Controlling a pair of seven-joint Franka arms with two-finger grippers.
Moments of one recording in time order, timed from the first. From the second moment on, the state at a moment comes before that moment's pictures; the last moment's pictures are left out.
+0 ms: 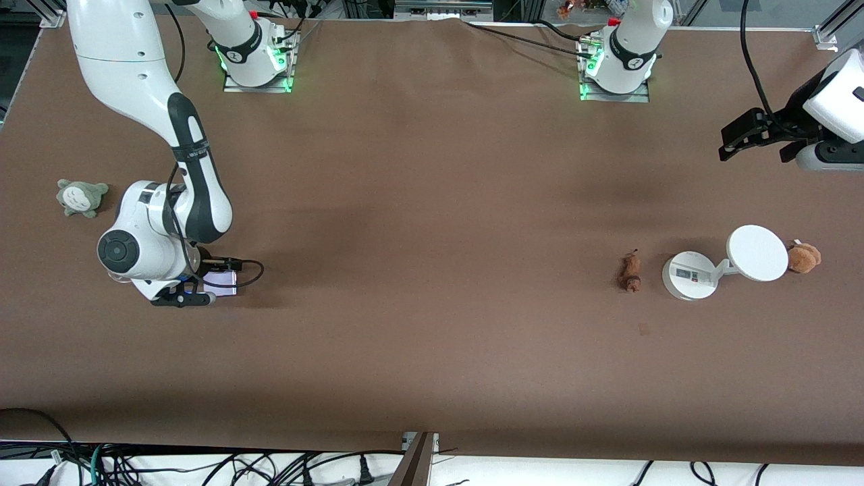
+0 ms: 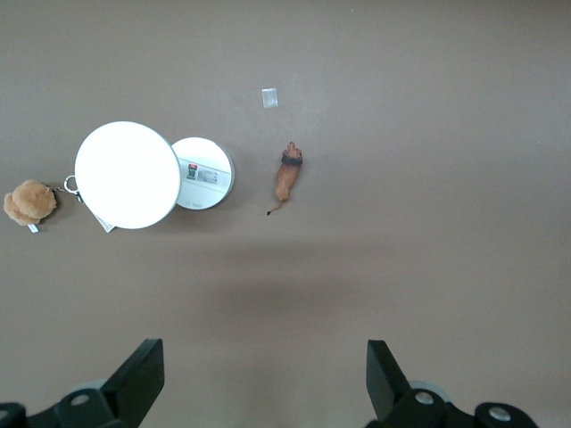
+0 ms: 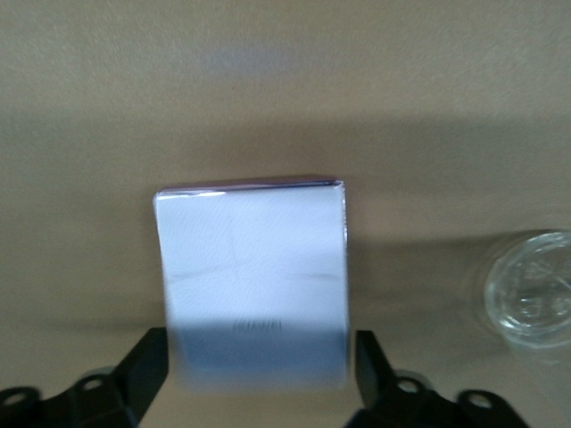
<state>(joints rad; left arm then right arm) 0.12 -0.01 -0.18 -1.55 -0.02 1.50 -0.07 0.33 0.66 -0.34 -1.78 0.22 2.23 -0.13</state>
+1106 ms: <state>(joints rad) -0.05 -0.03 0.02 -1.55 -0.02 1.51 -0.07 0.34 0.48 -0.36 -1.30 0.12 1.52 -0.12</state>
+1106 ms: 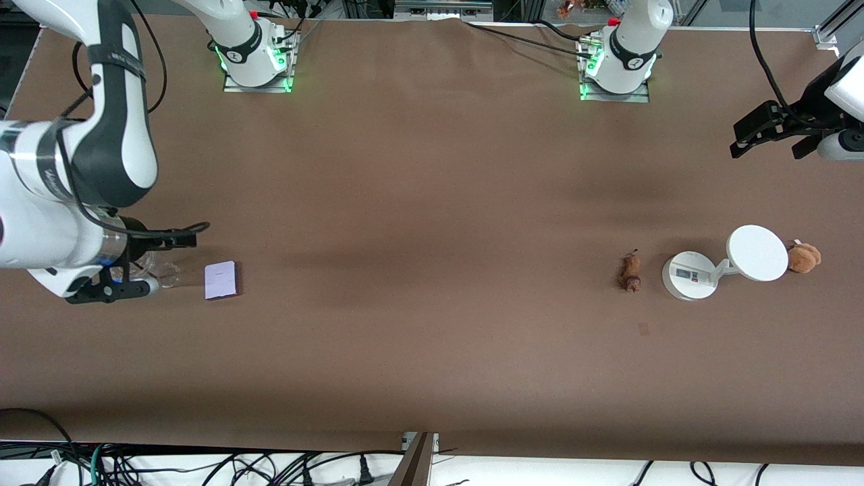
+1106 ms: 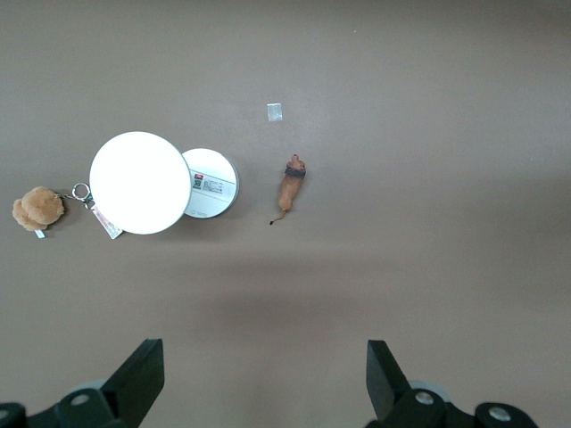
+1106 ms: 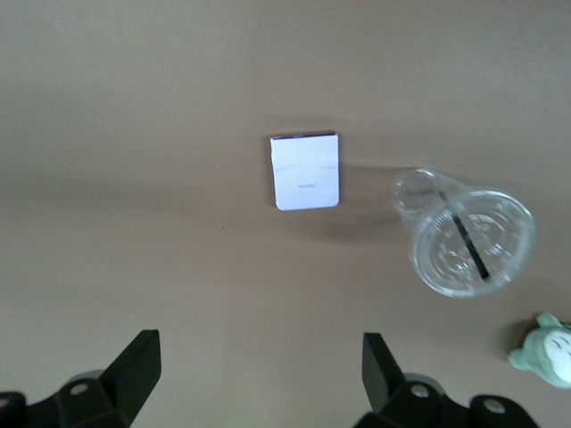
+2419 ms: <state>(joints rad) -0.06 0.01 0.02 -1.50 -0.02 1.52 -0.08 0.23 -0.03 -0.09 -1.58 -0.02 1.39 -0.03</state>
